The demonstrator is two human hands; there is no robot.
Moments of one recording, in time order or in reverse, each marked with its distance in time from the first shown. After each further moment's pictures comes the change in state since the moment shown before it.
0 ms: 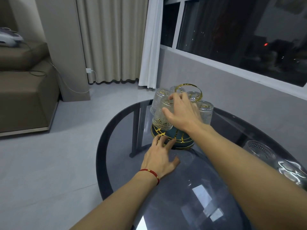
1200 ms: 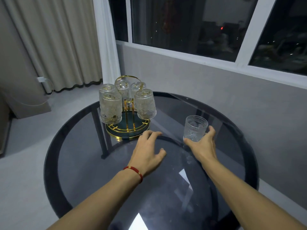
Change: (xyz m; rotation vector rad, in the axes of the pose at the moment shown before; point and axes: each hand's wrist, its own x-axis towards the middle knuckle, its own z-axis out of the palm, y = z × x) left_hand -0.006 0.110 0.013 -0.254 -0.109 0.076; right_hand -0.187 0.171 -0.013 0.579 0.238 0.917
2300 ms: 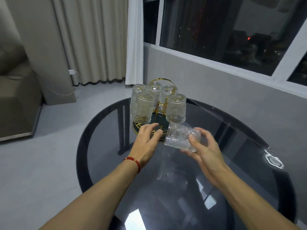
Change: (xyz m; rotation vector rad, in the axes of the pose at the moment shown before) left_hand -0.001 -0.053 -0.058 -0.440 0.107 -0.254; right_hand -0.056 -0.054 0.031 0.669 -0.487 -0.047
